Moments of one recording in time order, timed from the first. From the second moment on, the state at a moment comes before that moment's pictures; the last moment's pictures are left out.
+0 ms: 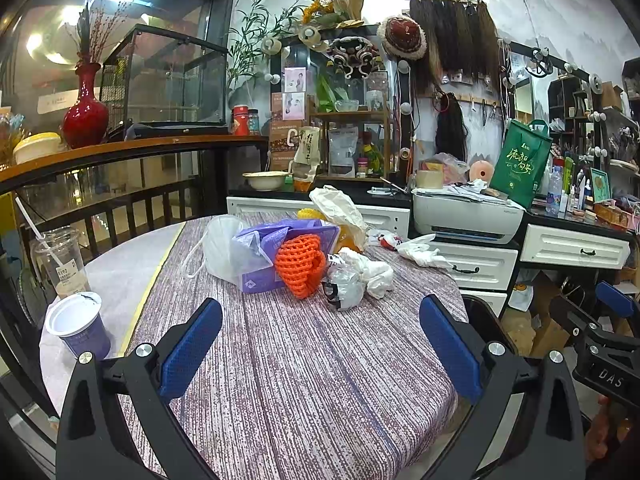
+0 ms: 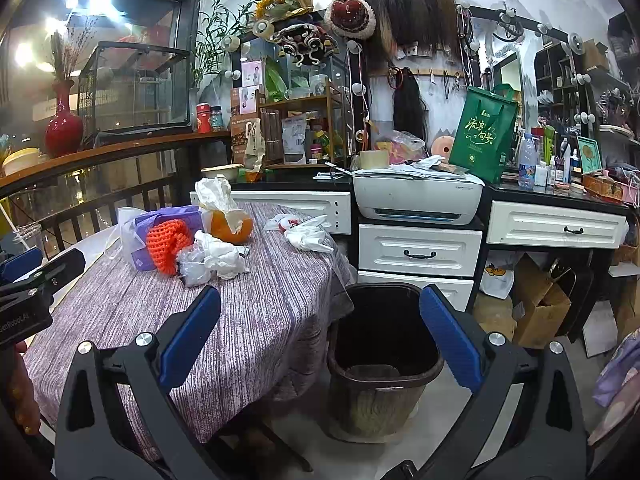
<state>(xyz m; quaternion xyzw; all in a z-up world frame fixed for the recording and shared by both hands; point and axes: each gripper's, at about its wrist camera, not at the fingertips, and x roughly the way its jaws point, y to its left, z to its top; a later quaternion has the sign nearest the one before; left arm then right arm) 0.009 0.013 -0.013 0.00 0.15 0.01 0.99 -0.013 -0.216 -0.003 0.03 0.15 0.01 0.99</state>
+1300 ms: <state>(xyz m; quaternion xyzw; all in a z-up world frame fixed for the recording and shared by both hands) 0.056 0.032 -0.042 -0.01 0.29 0.00 0.96 0.125 -0.156 -0.019 -0.05 0.30 0.22 0.93</state>
